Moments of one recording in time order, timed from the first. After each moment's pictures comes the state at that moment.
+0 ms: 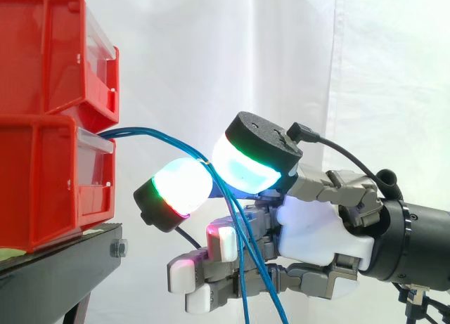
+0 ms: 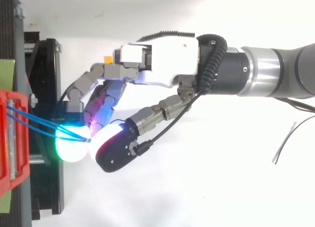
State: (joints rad) arm 0.06 -2.42 -1.22 -2.42 -1.56 -0.08
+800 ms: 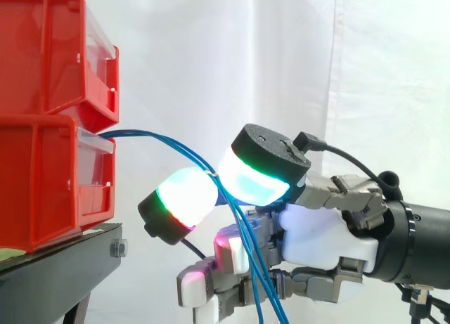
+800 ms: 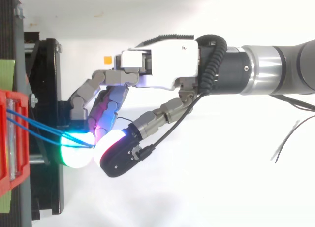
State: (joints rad) arm 0.05 -2.41 -1.21 -2.47 -1.61 -0.08
